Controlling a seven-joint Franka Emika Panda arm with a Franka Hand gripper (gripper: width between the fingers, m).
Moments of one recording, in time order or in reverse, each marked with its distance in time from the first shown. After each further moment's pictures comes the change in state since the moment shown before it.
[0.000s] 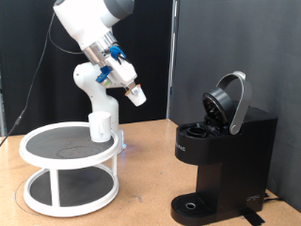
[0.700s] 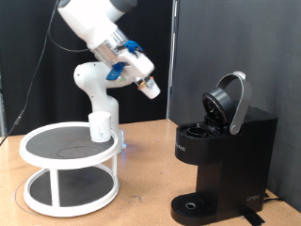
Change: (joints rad) arm 0.064 0.063 0.012 0.084 0.140 -0.052 -0.071
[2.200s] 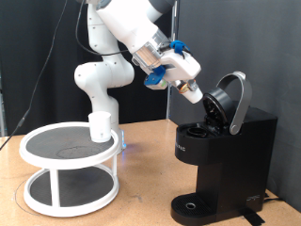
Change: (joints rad) arm 0.053 0.202 0.106 0.170 0.155 0.097 0.011
